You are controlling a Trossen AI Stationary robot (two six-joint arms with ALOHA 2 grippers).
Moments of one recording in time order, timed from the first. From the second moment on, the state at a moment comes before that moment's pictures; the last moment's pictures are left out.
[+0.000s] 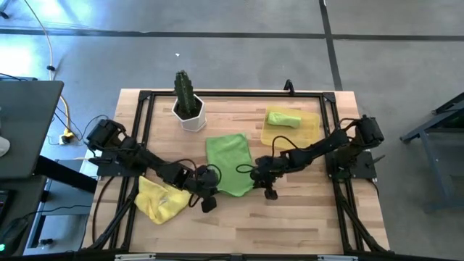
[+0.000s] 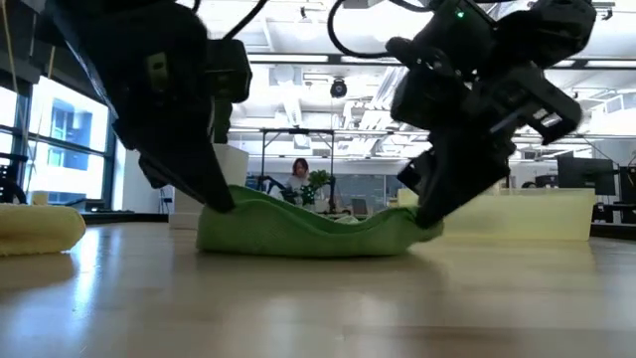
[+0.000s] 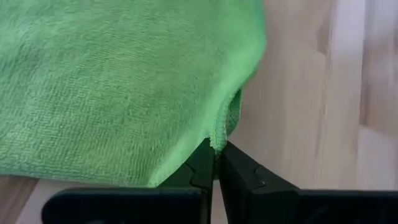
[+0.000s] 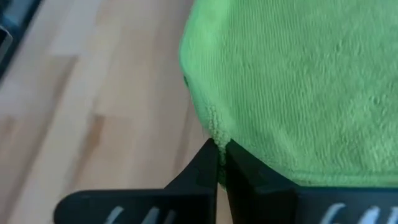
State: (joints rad) left arm -0.30 1.69 0.80 -0.03 -0.21 -0.73; right arm 0.16 1.70 0.73 0.15 -0.25 0.13
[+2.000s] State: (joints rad) left arm -0.27 1.72 0.81 -0.16 -0.29 -0.97; right arm 0.23 1.73 0.82 -0.01 0.07 -0.23
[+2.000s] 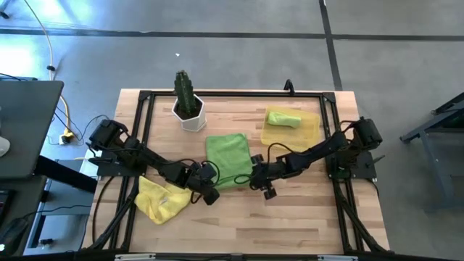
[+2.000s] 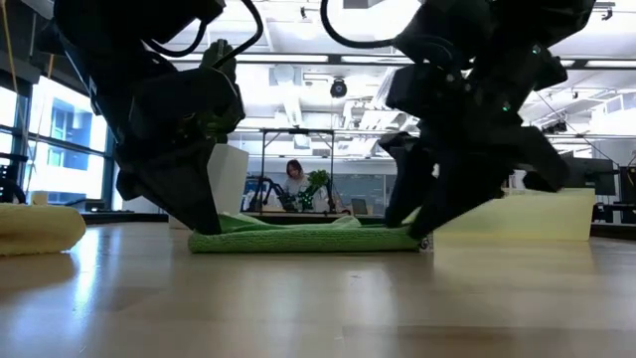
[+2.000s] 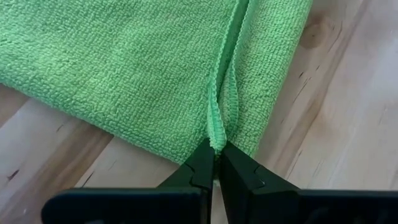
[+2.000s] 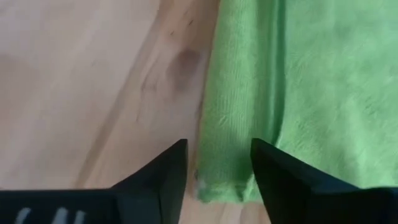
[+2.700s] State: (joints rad) left arm -0.27 1.72 0.93 -0.35 -0.25 -0.76; right arm 0.23 1.76 0.82 -0.08 0.02 -0.10
